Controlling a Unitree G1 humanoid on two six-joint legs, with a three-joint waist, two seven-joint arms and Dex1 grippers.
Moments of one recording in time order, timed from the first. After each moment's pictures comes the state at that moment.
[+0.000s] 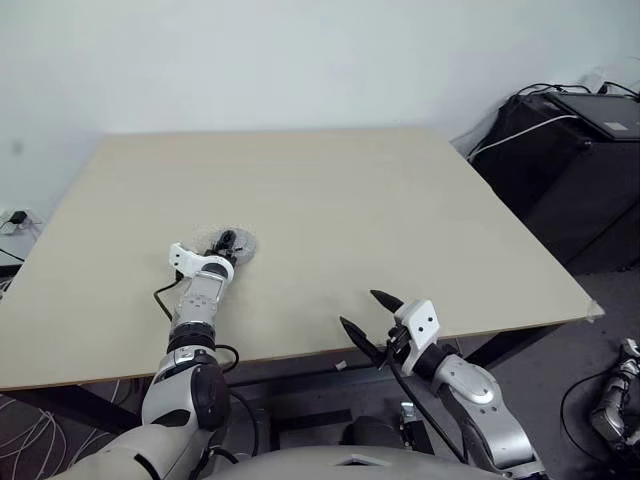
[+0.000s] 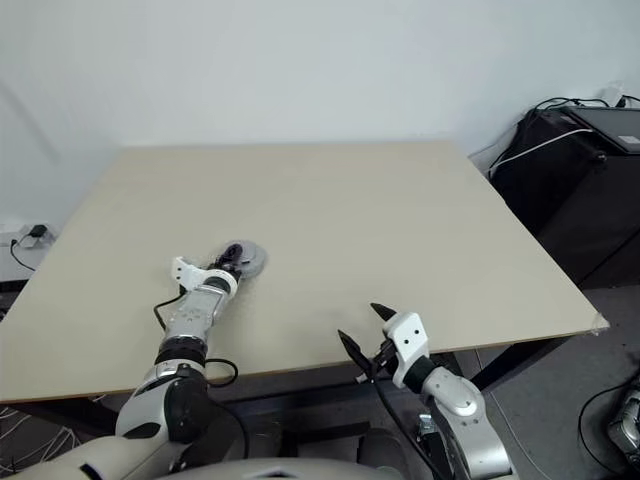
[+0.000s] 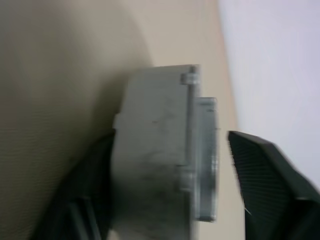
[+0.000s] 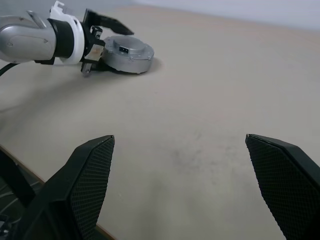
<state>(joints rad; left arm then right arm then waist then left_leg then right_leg) -0.57 0.03 0.58 0.80 -0.87 0.26 -0.06 0.27 -0.33 0.17 -0.19 0.19 0.00 0.55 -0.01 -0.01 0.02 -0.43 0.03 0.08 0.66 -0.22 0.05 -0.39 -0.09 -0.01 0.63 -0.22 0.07</state>
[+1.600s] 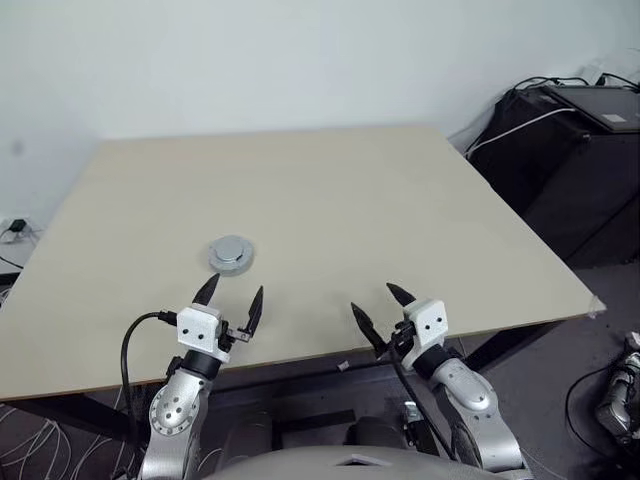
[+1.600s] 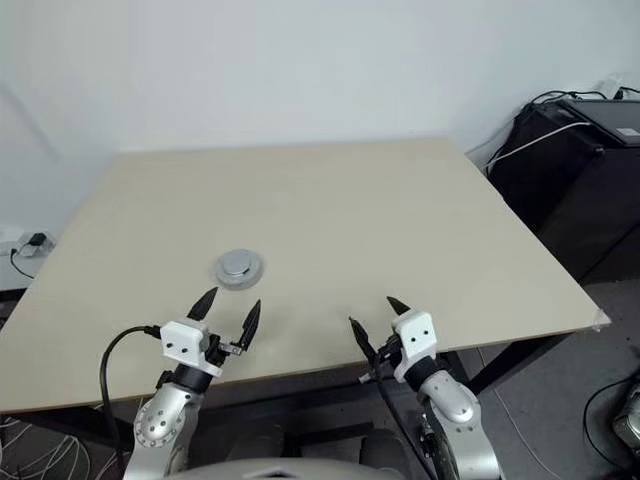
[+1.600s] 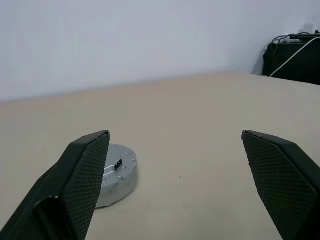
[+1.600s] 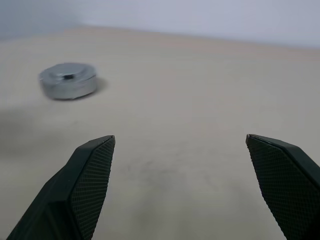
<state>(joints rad) 0.35 0.12 -0.04 -0.08 -0.06 -0.42 -0.30 0.31 -0.21 0.10 -0.15 0.14 -0.11 0.40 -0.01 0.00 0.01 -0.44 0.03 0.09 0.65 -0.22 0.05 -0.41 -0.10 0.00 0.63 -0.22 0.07</state>
